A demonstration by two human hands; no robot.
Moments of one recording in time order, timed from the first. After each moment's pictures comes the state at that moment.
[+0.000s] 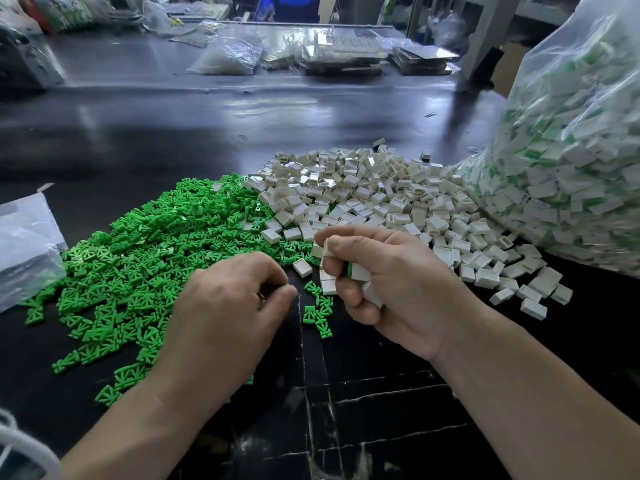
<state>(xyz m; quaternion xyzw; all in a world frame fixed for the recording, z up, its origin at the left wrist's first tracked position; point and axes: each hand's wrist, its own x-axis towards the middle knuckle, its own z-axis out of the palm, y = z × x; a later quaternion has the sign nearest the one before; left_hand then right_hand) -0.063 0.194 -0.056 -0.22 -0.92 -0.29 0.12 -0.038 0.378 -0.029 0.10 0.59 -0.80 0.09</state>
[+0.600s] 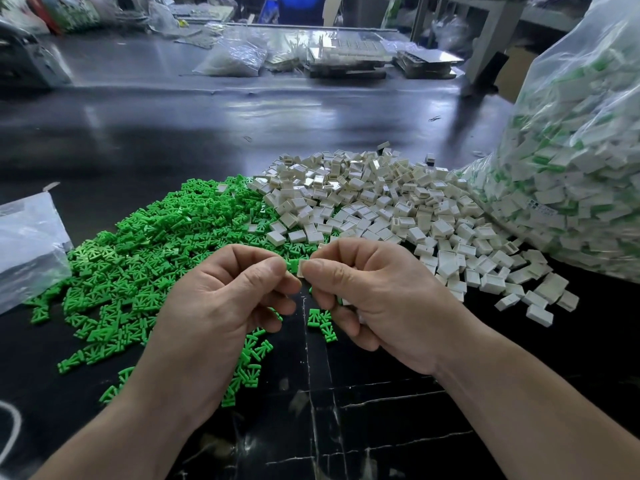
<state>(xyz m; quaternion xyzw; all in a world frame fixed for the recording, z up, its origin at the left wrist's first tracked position) -0.062 0.188 -0.052 -0.10 -0.64 -0.76 -0.10 -0.033 0.372 -0.035 -0.03 0.69 -0.72 0.10</state>
